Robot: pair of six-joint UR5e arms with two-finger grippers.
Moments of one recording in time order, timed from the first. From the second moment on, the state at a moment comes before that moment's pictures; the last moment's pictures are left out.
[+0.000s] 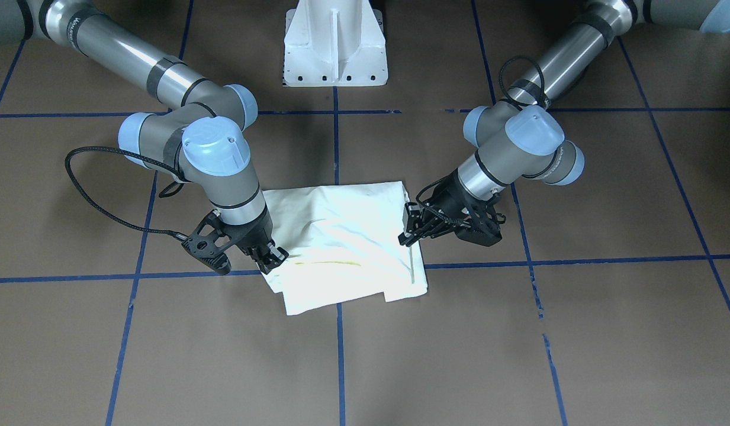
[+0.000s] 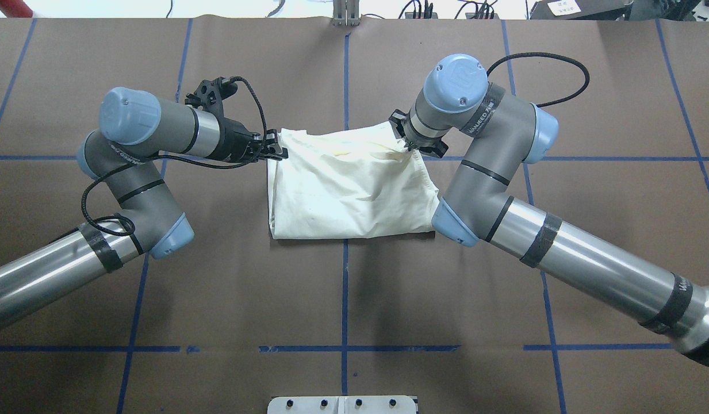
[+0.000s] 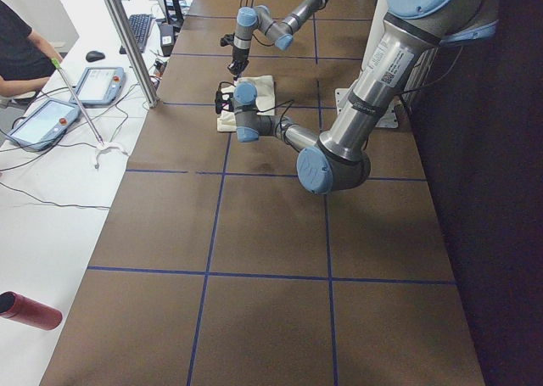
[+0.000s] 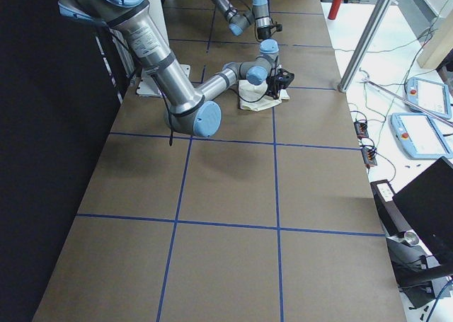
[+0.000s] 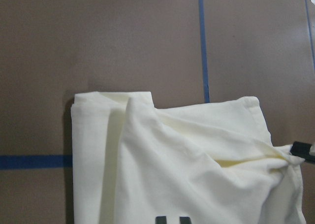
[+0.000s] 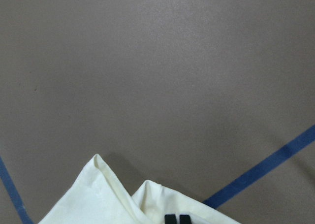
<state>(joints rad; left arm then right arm) -0.72 -2.18 -1.24 -2.68 -2.00 -1.44 0.69 -0.85 1.34 -1.24 1.84 1.74</state>
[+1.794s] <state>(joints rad) -0.72 -2.27 -1.08 -2.68 -1.88 -1.43 0.69 -0.85 1.34 -1.24 1.84 1.74</state>
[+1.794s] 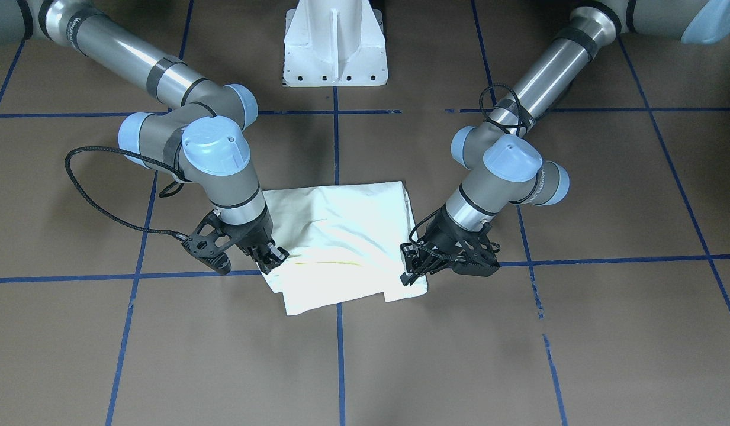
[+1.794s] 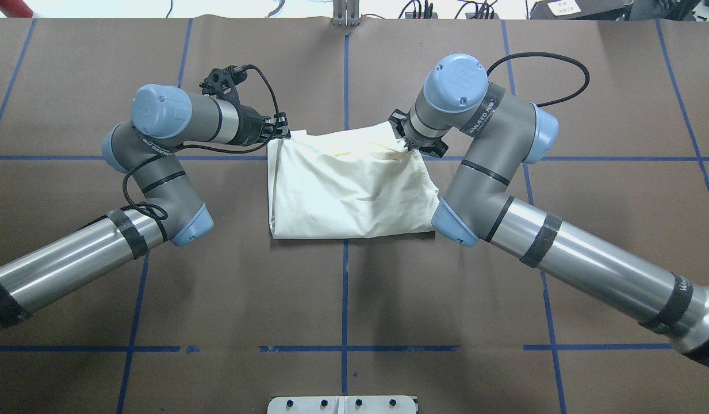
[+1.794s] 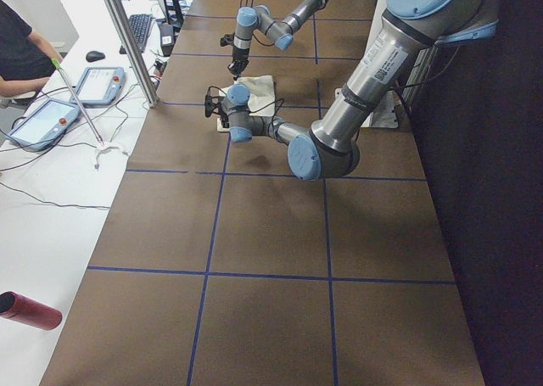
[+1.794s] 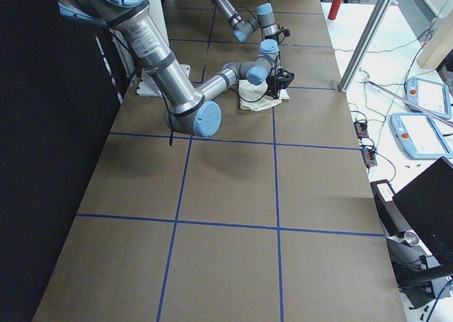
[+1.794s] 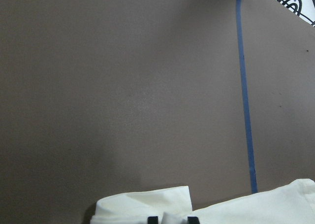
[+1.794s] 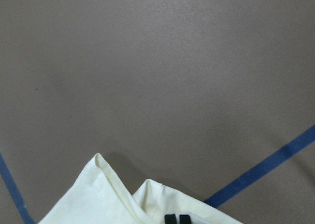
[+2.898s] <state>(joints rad) -0.77 -2.20 -1.16 -2.68 -1.88 -1.39 0.72 -0.74 1.22 -1.24 1.87 1.71</state>
